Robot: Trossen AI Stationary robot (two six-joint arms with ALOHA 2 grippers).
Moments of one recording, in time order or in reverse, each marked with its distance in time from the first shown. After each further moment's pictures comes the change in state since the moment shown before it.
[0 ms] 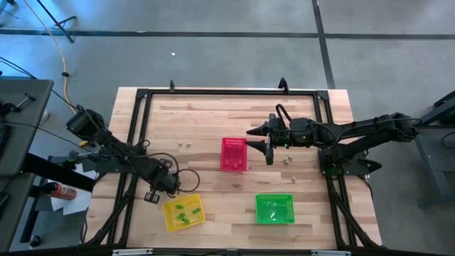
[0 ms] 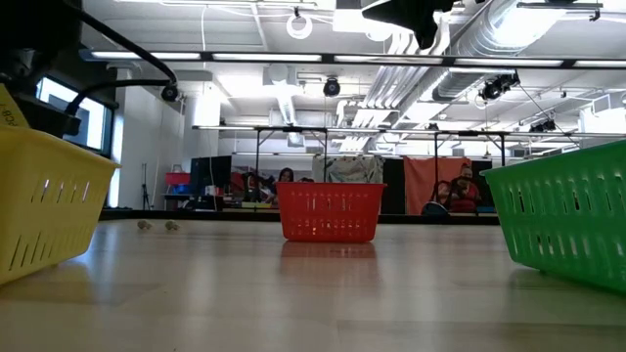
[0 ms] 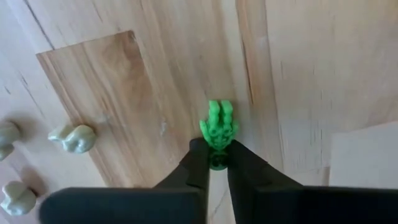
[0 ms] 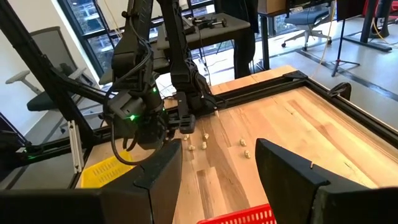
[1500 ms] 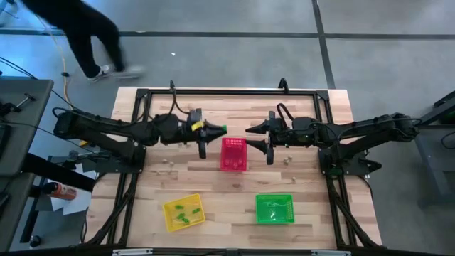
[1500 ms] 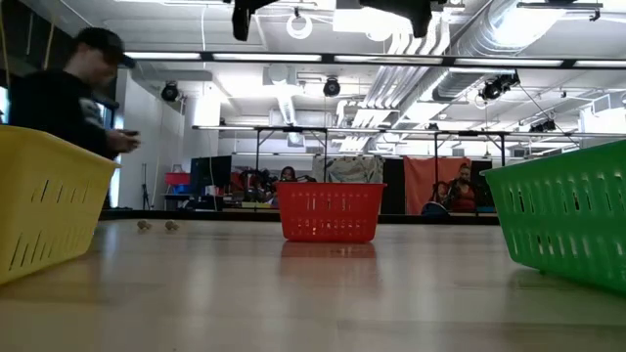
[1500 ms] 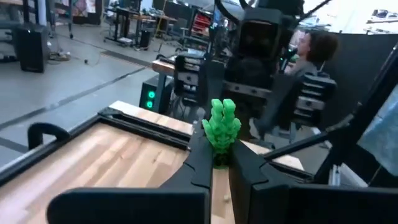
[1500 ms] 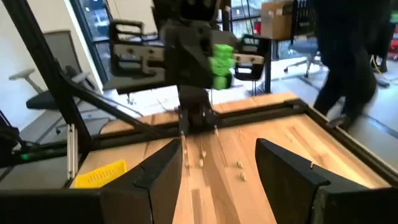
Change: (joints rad) left arm 0.514 -0.215 0.220 1.130 -0.262 0.056; right arm 0.000 0.000 0.000 0.076 -0.010 -0.113
